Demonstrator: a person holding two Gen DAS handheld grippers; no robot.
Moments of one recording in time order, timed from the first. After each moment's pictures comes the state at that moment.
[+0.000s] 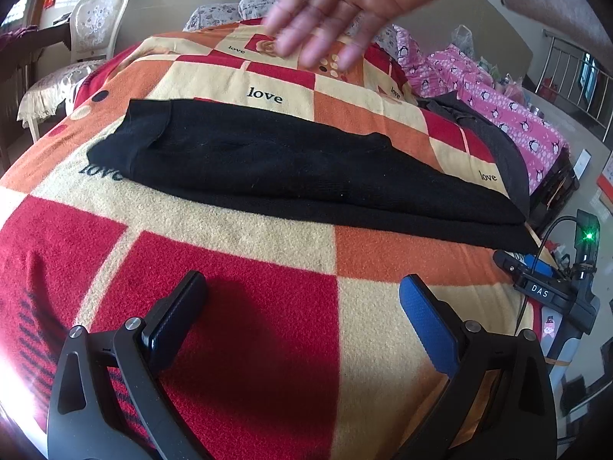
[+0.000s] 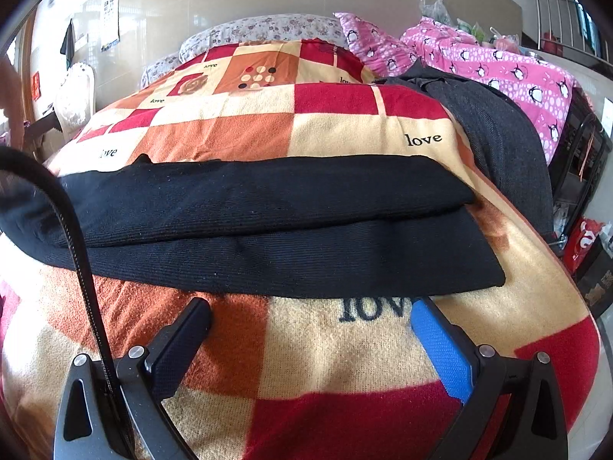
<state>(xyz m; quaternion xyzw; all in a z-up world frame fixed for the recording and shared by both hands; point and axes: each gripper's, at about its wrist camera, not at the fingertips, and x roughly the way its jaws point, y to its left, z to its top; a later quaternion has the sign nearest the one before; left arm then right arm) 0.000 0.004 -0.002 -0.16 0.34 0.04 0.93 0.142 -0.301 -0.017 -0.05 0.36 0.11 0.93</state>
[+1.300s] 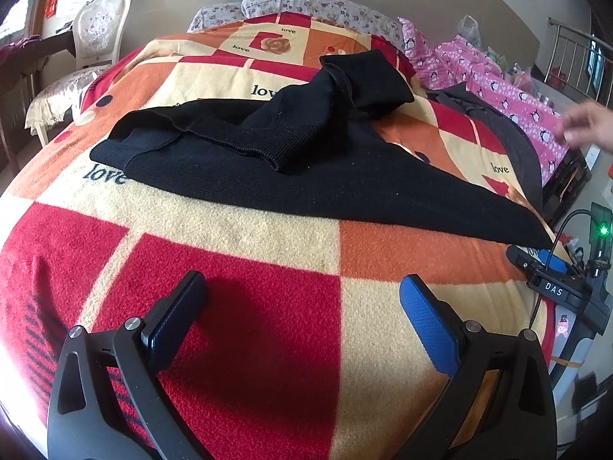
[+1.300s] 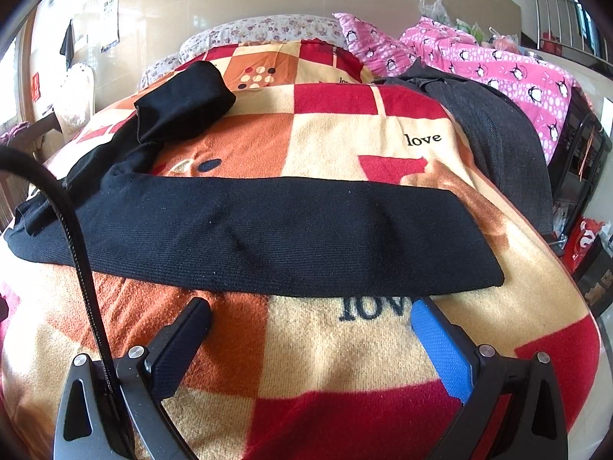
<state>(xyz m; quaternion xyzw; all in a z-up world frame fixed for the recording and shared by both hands) 0.005 -0.001 -0.003 -0.14 0.35 0.05 0.92 0.140 -0.301 -0.016 -0.05 0.36 0.11 0.93</state>
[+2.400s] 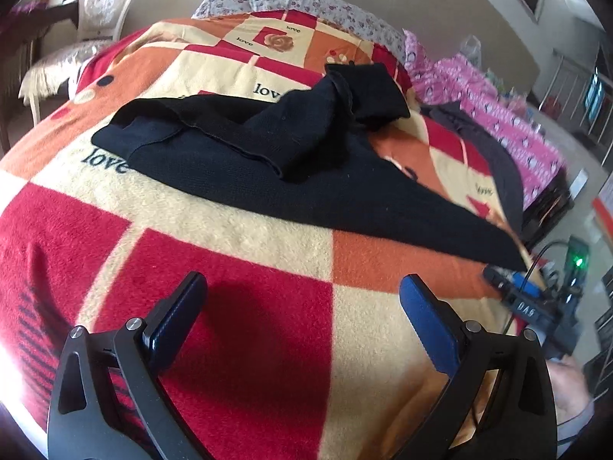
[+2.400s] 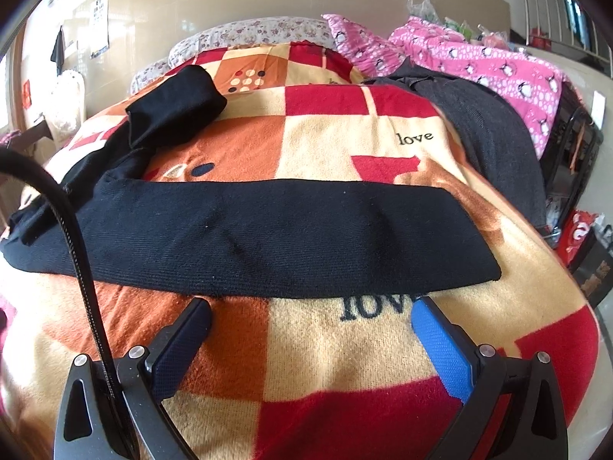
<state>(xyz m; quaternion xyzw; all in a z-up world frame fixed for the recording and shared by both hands) -0.003 0.030 0.008 -0.22 0.35 0.03 0.91 0.138 -0.303 -0.014 -0.03 0.36 0.11 0.92</state>
